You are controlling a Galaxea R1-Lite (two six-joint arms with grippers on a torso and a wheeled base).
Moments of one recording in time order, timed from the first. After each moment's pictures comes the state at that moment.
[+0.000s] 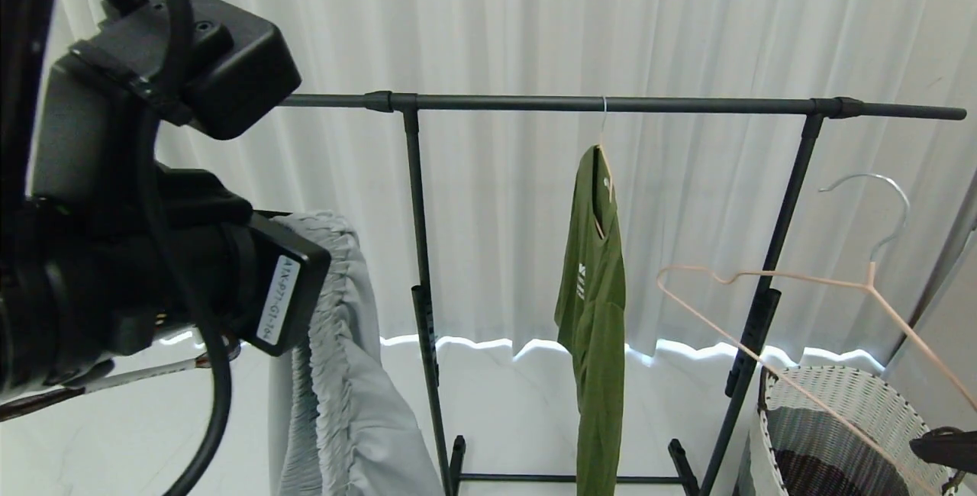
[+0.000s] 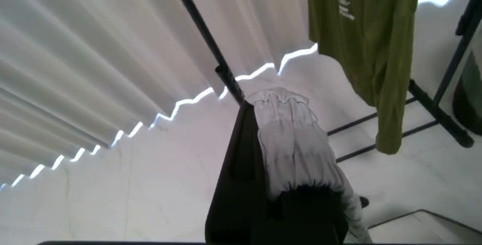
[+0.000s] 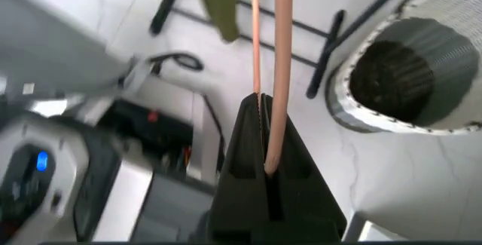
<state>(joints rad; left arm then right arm) -0.90 1.34 -1.24 0.42 0.62 0.06 0.24 1.03 -0.81 0.64 0.20 -0.09</state>
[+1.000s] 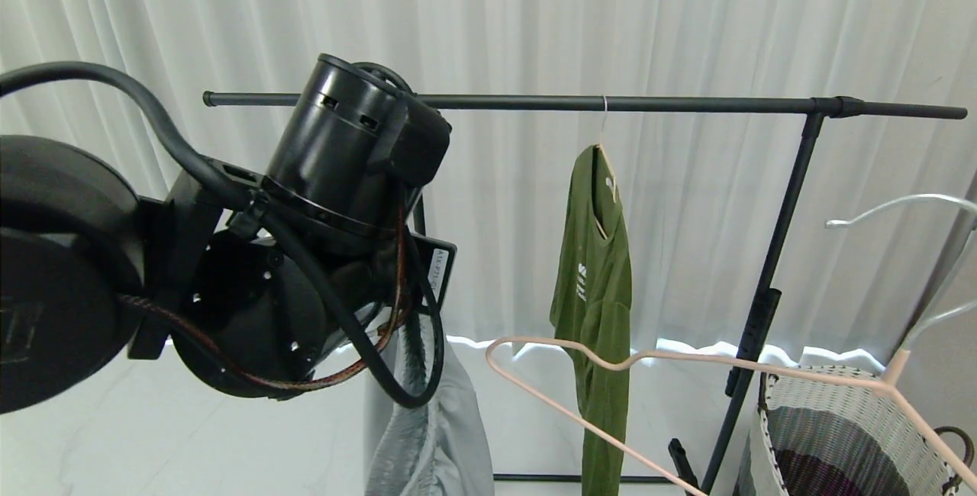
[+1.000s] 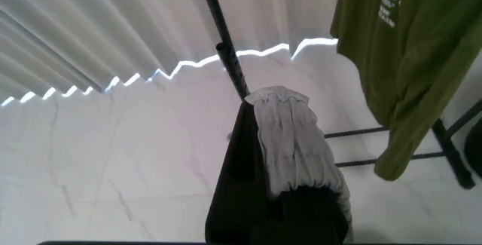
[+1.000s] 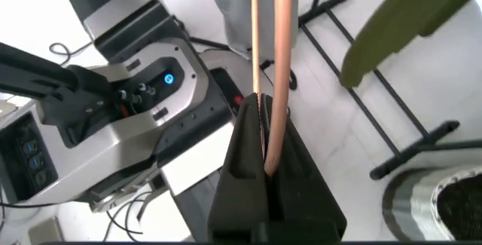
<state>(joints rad) -0.83 1.63 -1.29 0.33 0.71 -0.18 0.67 0.91 -0.79 0.64 0.43 -0.10</state>
